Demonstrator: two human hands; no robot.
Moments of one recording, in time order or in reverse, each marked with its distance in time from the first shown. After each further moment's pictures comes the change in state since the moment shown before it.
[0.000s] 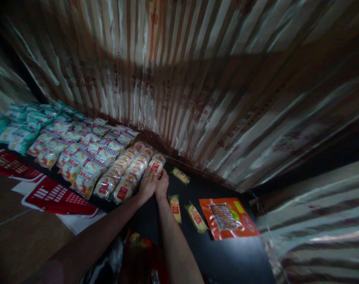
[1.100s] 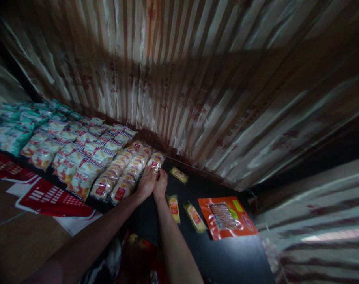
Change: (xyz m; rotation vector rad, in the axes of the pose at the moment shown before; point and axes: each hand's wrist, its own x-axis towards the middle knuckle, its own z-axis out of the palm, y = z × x) left_hand 0.010 -0.023 0.021 0.137 0.099 0.193; right_hand 0.006 0.021 0.005 -0.072 0.048 -0.177
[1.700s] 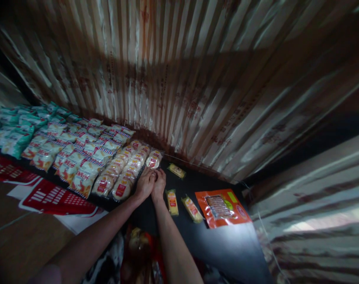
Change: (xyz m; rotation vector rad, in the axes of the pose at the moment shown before) left_hand -0.014 0.027 -0.033 -0.098 -0.075 -0.121; right_hand -0.023 -0.012 -0.010 0.015 0.023 0.014
